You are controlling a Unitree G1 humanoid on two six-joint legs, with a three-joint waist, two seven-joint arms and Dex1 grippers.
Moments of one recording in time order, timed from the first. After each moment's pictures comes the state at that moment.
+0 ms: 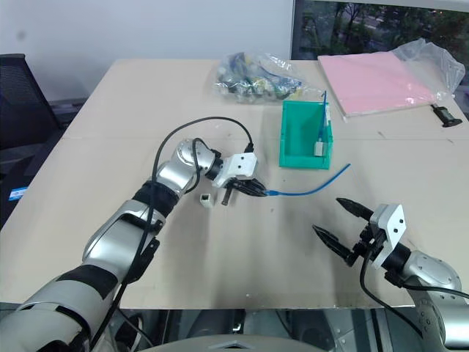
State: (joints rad) left arm -0.98 0.33 -0.40 0.82 0.03 -0.10 -1.42; right arm 0.29 -0.52 -0.21 -0.44 0.57 0.24 0.85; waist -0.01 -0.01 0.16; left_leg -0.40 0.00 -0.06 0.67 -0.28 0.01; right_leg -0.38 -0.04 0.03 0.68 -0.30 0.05
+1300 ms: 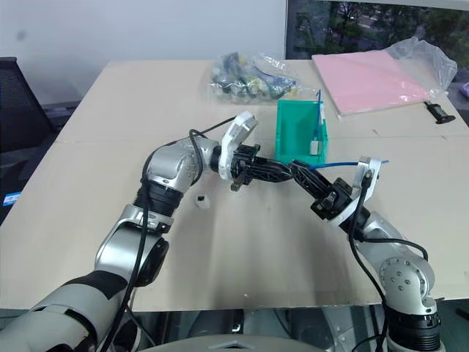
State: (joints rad) left arm -0.93 0.28 -0.18 0.39 -0.45 0.68 -1.48; right arm -0.07 -0.31 -0.14 -0.48 1.11 0.60 0.50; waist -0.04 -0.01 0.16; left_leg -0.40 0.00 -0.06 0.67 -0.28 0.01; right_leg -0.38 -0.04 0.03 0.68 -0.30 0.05
